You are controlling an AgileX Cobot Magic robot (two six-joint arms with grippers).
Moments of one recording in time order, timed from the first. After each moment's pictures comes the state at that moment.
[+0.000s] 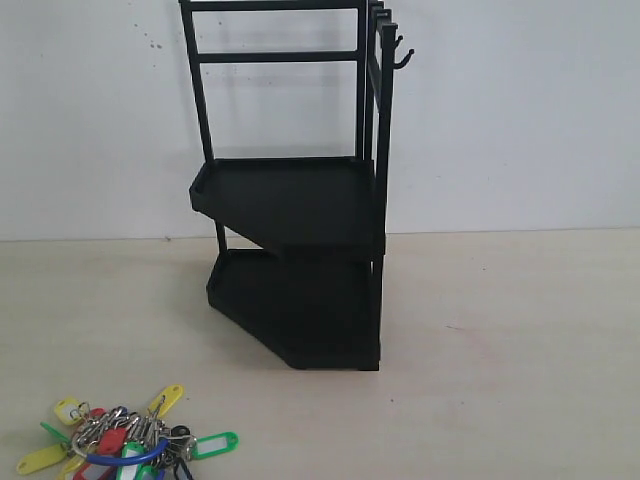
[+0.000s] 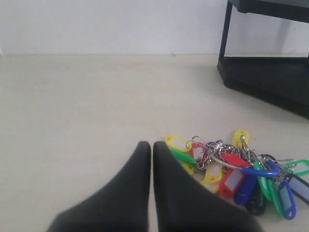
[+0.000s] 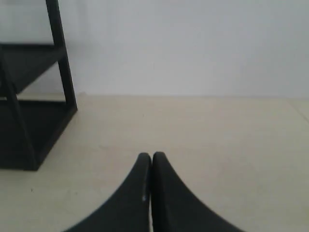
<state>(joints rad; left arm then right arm) 0.05 0.00 0.00 -0.07 0.33 0.09 -0.06 0.26 -0.19 -0.01 0.21 0.03</state>
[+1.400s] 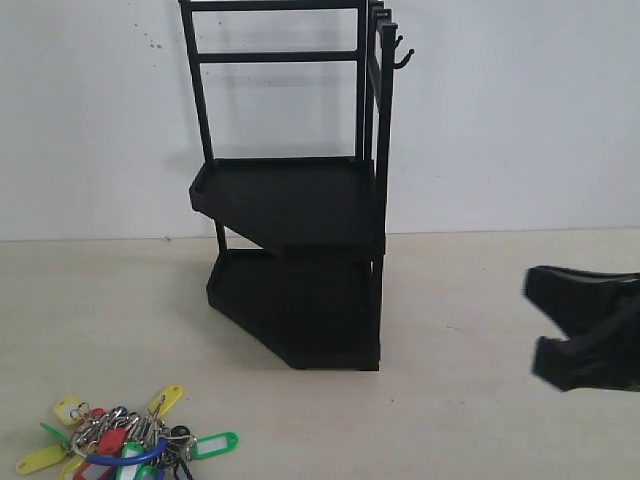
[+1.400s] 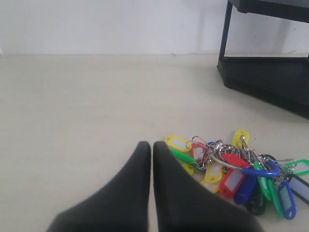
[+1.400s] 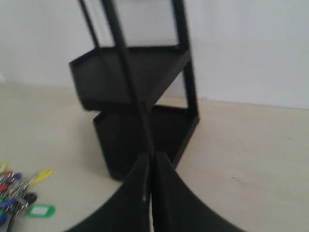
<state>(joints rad) 0.05 0.00 0.00 -0.07 0.33 0.09 0.21 1.00 -0.33 -0.48 -0.45 0.56</state>
